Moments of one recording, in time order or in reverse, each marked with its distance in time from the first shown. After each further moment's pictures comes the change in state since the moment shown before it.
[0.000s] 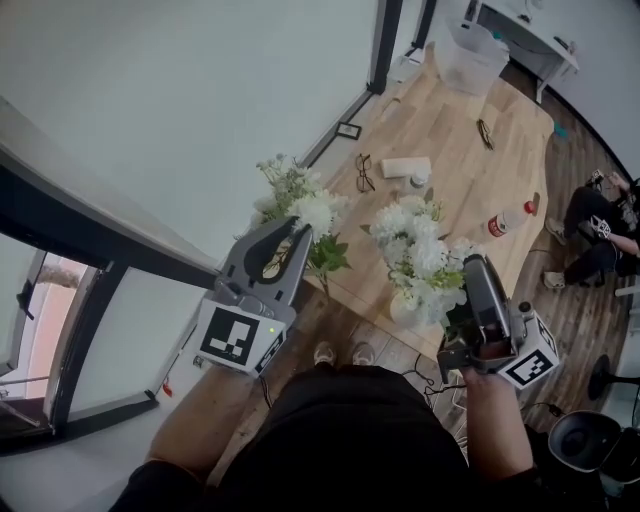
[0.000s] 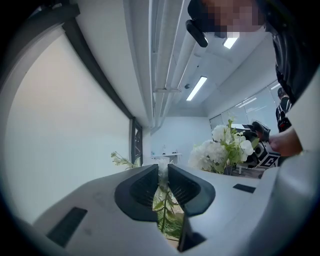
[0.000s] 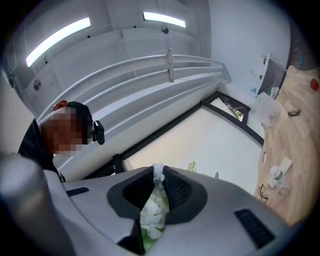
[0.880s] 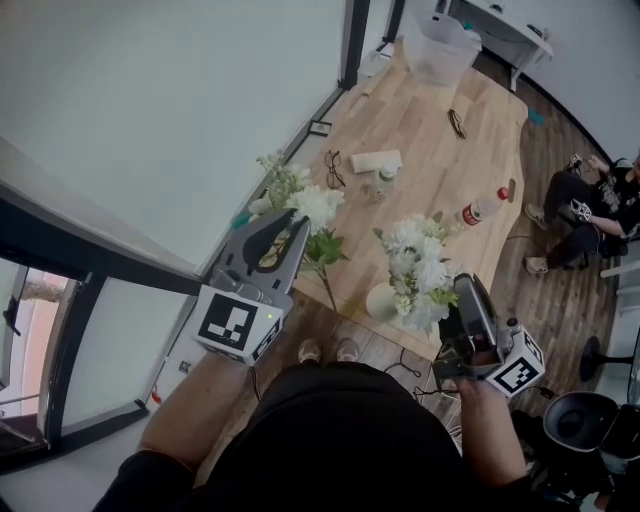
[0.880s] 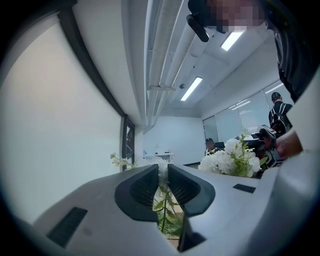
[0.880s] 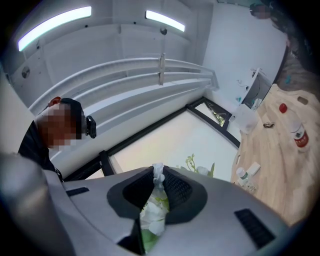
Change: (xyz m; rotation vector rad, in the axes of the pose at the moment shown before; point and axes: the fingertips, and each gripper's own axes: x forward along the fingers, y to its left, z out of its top) left arm 0.031 -0.027 -0.006 -0.017 -0.006 -0.093; right arm -0.073 -0.022 -0.007 0.000 0.022 -0.199
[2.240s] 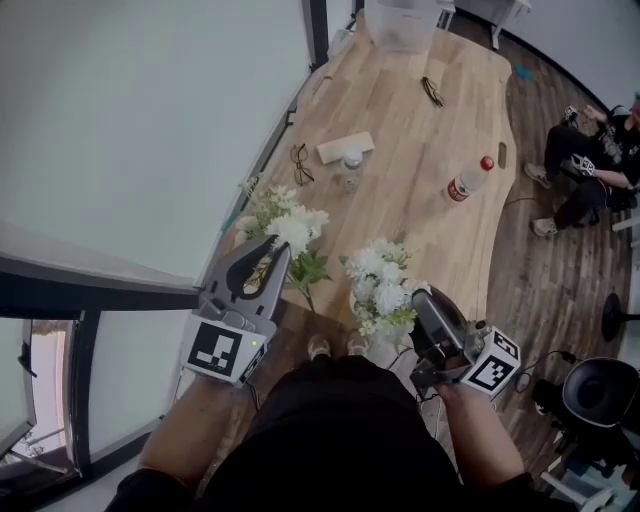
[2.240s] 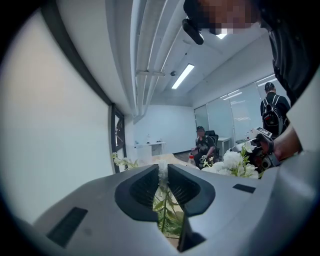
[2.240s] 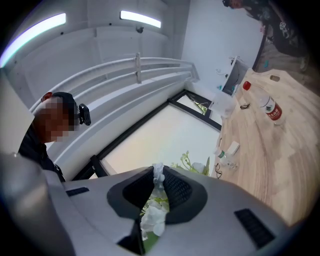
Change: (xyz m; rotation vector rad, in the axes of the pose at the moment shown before) left arm 0.040 -0.046 -0.039 0.051 0.135 -0.100; right arm -0.045 -0.070 -0.047 0.194 0.044 -0.096
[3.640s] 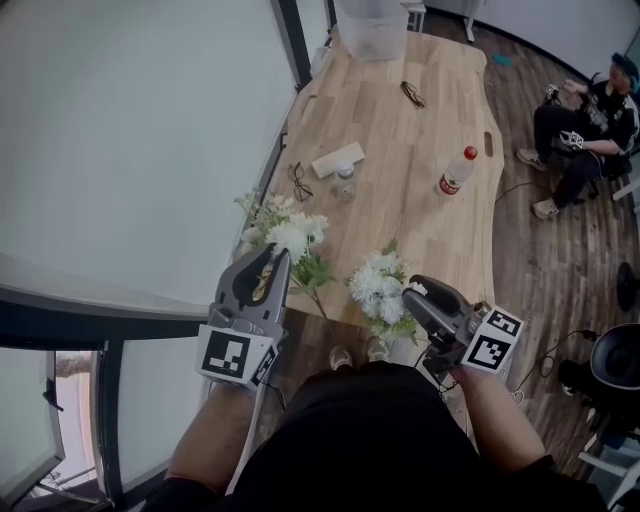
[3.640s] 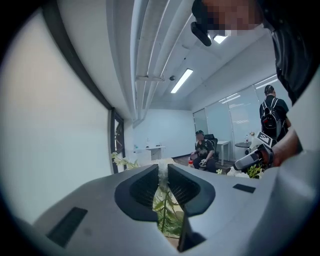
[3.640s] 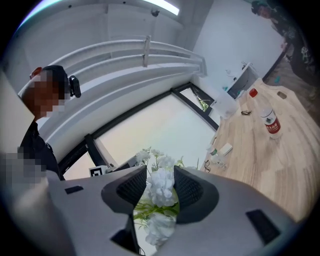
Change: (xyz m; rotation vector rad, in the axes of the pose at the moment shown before) left arm -0.008 0.006 0.016 0.001 -0.041 -0.006; right arm 0.002 -0.011 -0.026 -0.157 0.146 -0.089
